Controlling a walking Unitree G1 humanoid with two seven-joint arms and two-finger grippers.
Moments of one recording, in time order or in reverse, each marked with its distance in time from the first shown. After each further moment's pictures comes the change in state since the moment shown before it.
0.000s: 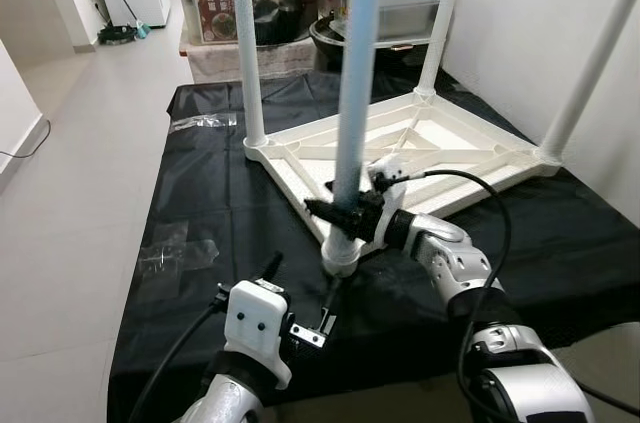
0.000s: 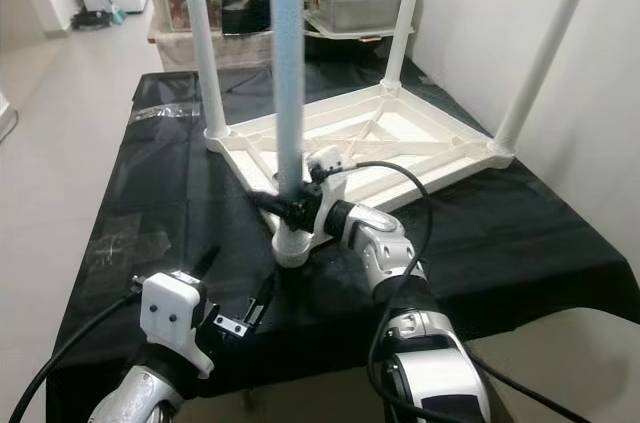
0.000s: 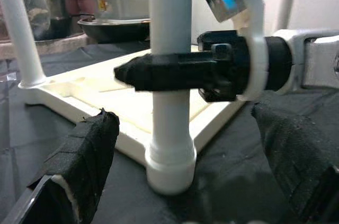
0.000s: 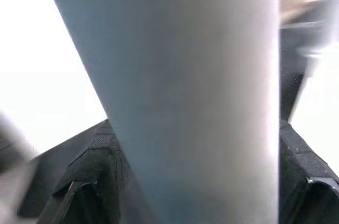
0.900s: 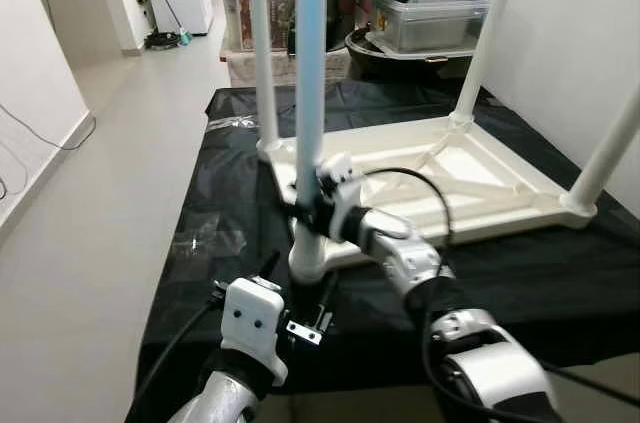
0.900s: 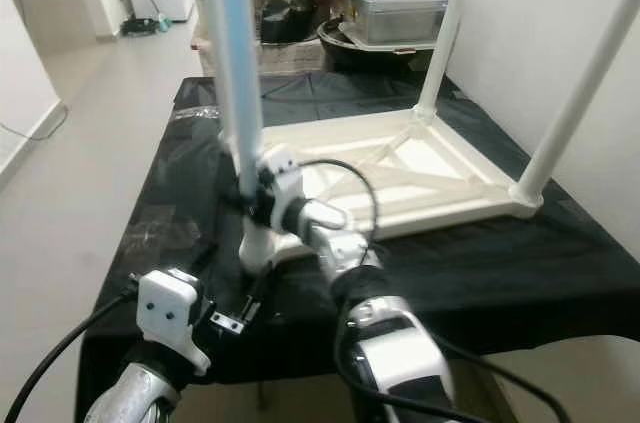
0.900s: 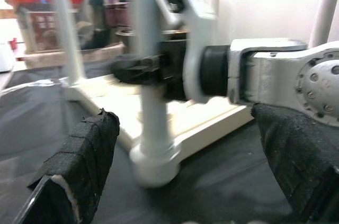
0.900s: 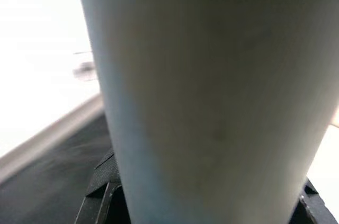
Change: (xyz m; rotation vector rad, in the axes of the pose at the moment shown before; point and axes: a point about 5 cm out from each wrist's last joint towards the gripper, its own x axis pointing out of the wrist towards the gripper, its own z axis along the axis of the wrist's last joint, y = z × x) left arm -0.001 0.001 -0.001 0.001 0.005 0.006; right arm 0.017 -0.023 -0.010 -0.052 -0.015 -0.802
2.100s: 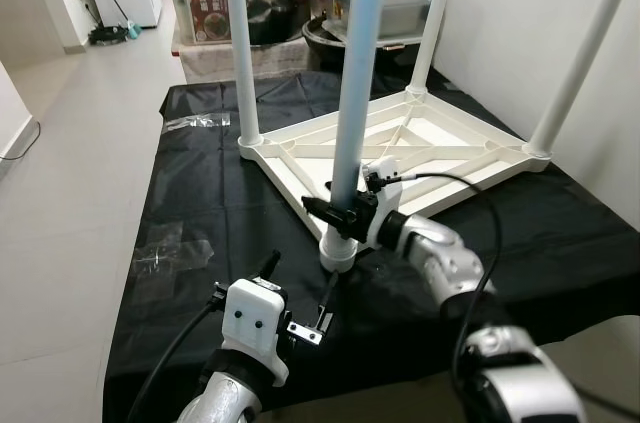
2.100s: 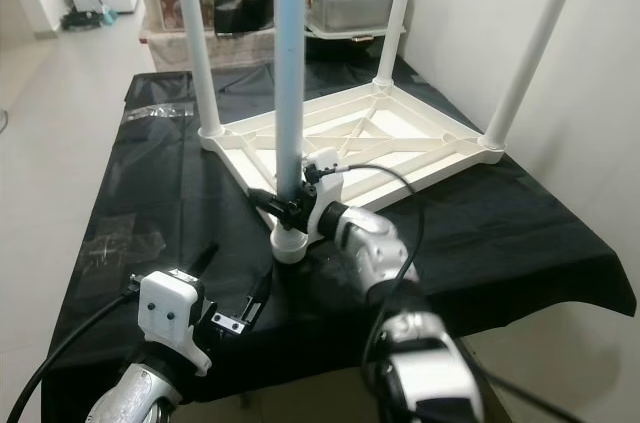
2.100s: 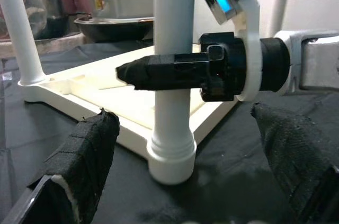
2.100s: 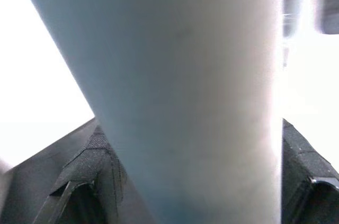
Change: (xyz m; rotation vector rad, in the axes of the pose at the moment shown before) left arm 0.001 0.001 0.000 0.003 -0.002 -0.001; right arm -0.022 0.002 0.009 0.081 0.031 0.720
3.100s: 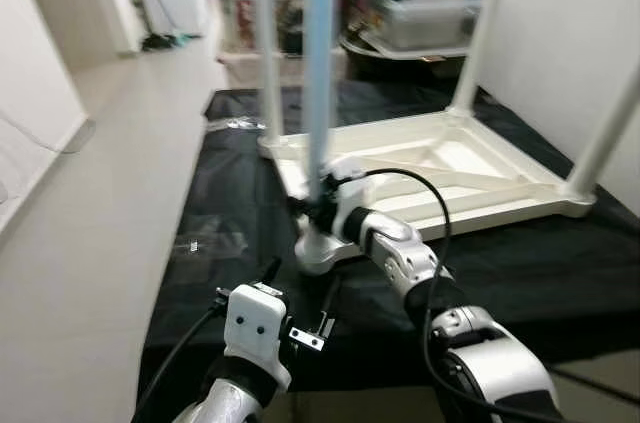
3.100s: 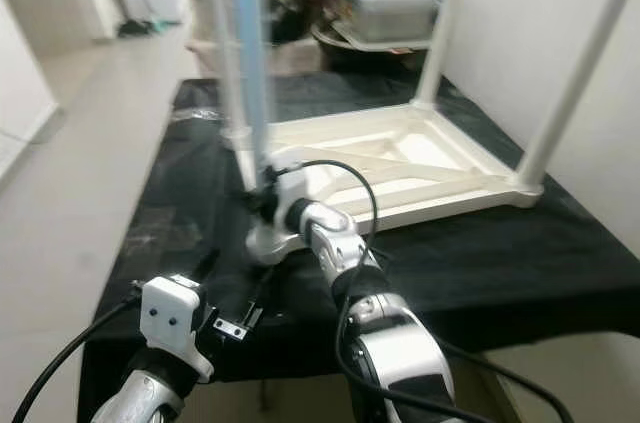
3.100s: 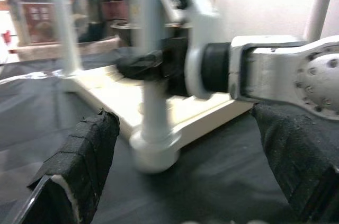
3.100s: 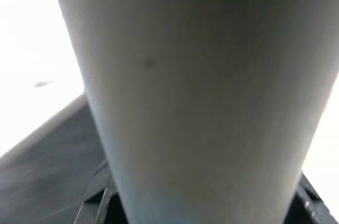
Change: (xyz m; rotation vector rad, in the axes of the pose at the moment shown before) left arm -0.003 -0.002 -0.003 -0.013 0.012 0.008; right arm 0.005 -0.023 -0.014 -0.042 -0.070 -0.882
